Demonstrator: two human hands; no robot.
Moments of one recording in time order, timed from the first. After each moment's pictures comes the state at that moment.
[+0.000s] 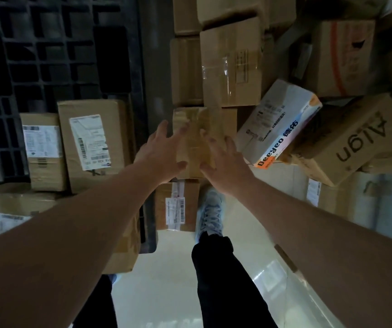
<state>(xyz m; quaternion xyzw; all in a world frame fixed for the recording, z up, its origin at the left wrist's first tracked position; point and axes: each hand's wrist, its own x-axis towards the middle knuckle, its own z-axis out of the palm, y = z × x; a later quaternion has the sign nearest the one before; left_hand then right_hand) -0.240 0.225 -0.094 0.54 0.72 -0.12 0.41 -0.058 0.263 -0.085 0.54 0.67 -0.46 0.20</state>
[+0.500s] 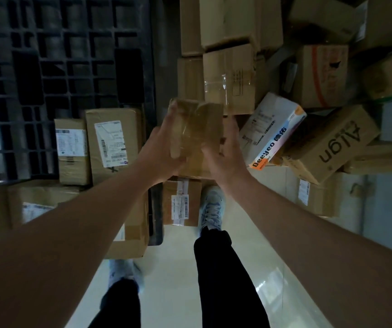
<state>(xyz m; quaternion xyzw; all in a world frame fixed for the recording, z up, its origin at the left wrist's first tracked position) -0.258 0.217 -0.012 0.46 0.73 0.12 0.48 -0.089 0.258 -0.002 0.63 0.49 -0.59 -0.09</state>
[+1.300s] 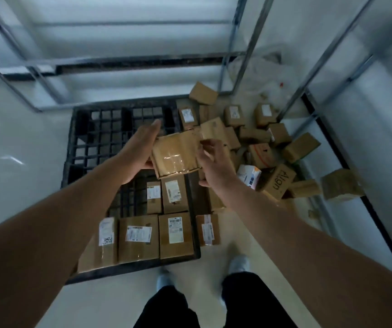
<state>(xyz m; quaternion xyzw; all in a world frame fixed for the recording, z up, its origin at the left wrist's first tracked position) -0.427 0.036 0.492 0.37 0.67 0.36 0.53 -0.217 0.037 0.478 0.52 0.53 -0.60 -0.29</state>
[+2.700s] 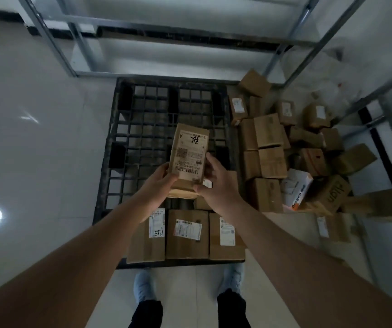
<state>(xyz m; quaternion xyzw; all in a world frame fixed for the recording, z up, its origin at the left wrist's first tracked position) -0.666 -0.062 0.349 0.27 0.68 0.34 0.59 -0.493 -0.006 0.356 0.56 0.60 -0.55 -0.14</state>
